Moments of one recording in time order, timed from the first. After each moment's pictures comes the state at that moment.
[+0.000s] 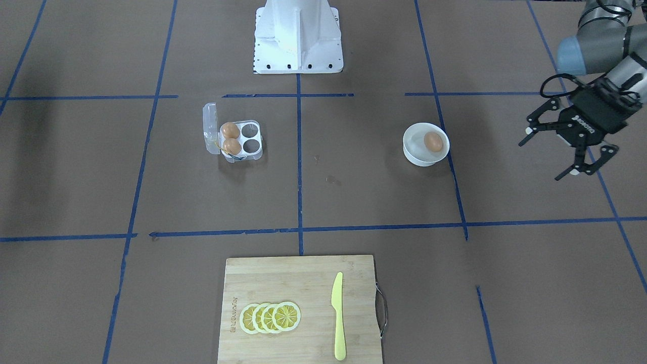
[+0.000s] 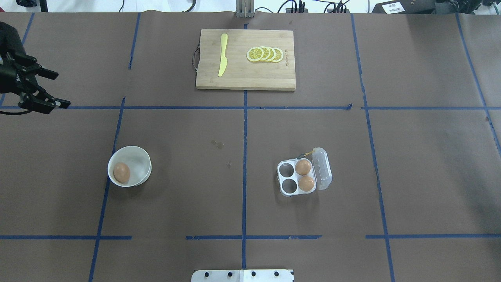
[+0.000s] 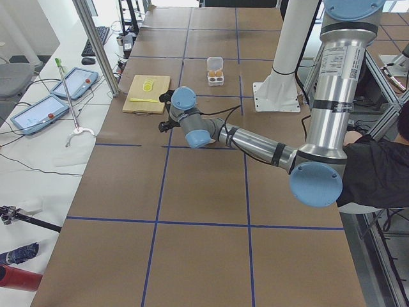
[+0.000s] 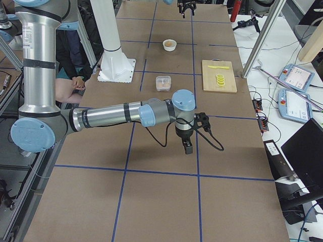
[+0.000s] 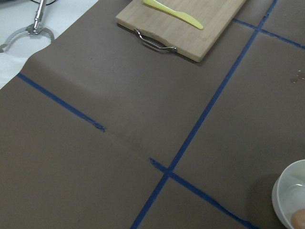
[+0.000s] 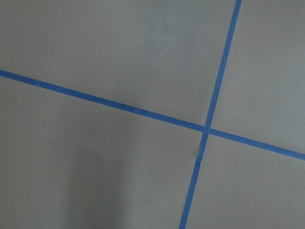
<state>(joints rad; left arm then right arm) -1.07 -1.68 -1.77 -2.34 -2.32 -0.01 1.45 -1.63 1.81 -1.48 2.27 0.01</state>
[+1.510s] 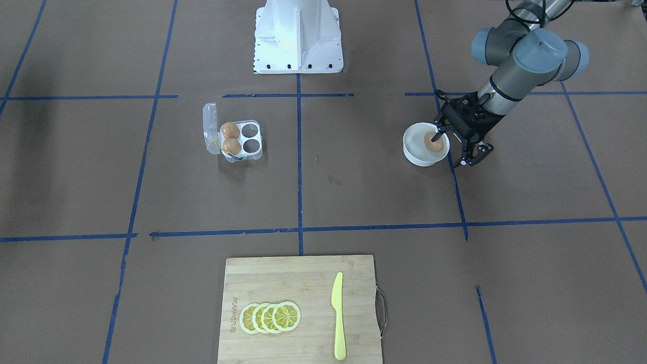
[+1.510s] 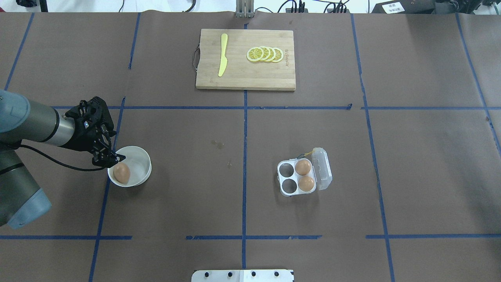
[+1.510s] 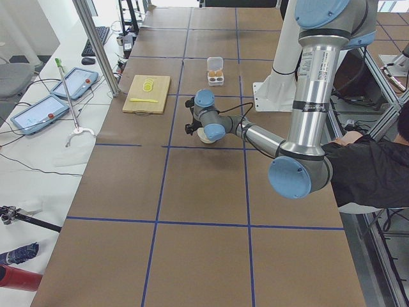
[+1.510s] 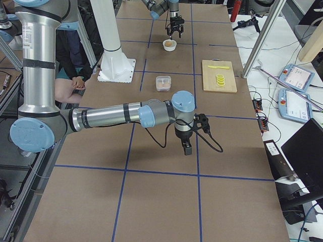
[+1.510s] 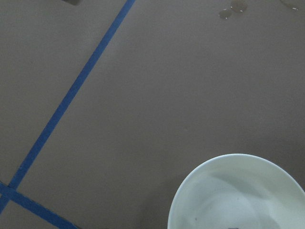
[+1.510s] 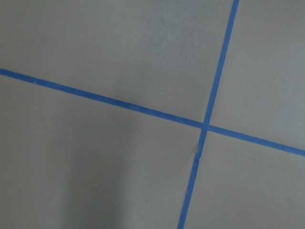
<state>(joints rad) -0.73 -1.69 -1.78 -2.23 -2.07 -0.07 1.45 -1.64 1.81 -1.48 2.27 0.01</state>
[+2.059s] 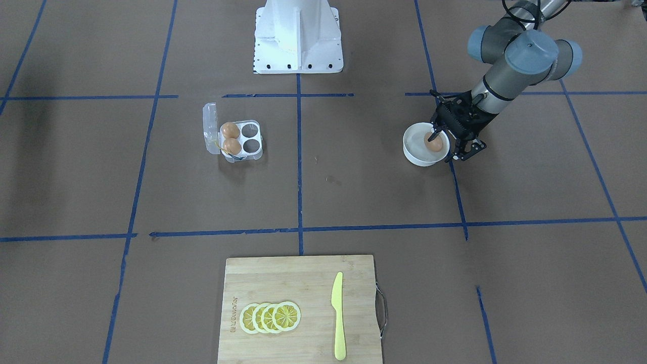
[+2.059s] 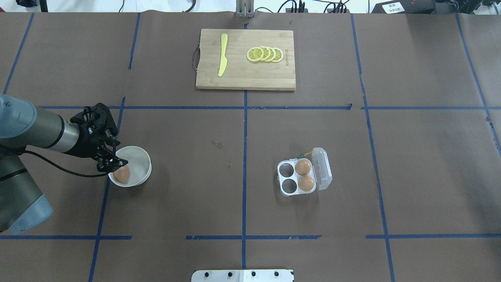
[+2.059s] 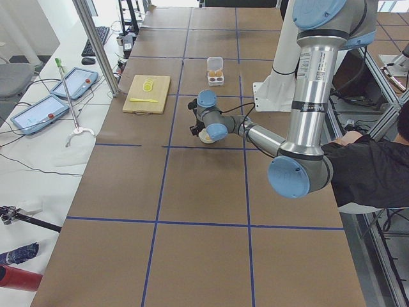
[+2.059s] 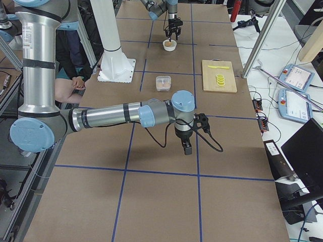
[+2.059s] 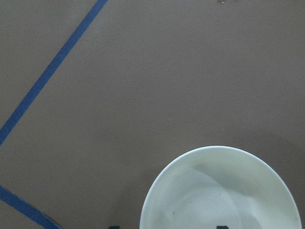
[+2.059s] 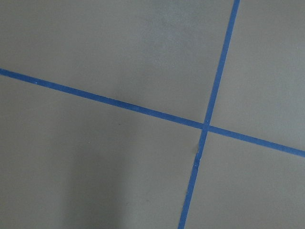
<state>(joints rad) -0.70 -1.68 -1.79 -2.21 -2.07 -0.13 1.45 -1.64 1.81 -1.48 2.27 0.01</state>
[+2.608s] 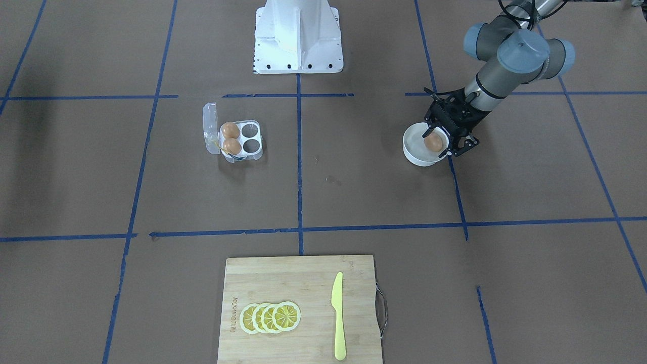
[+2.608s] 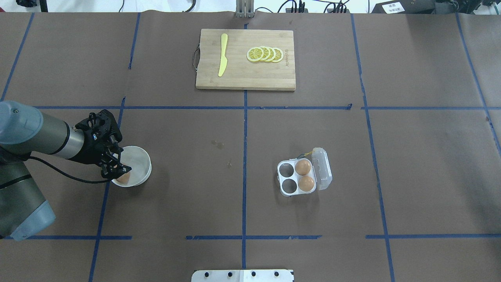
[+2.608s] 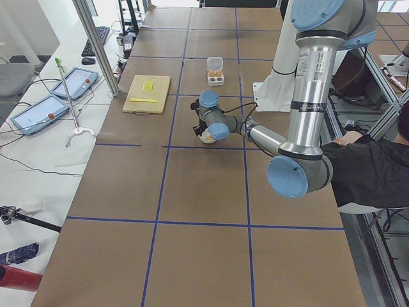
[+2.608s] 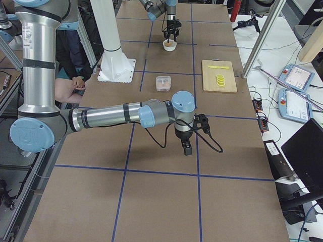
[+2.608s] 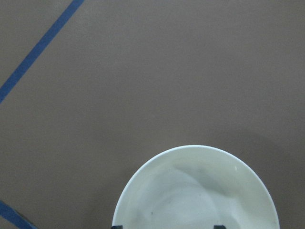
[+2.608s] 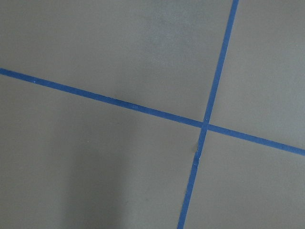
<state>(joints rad) -0.67 -1.68 -1.79 -2.21 -2.07 -0.16 1.45 -1.64 1.81 -1.48 2.27 0.01</state>
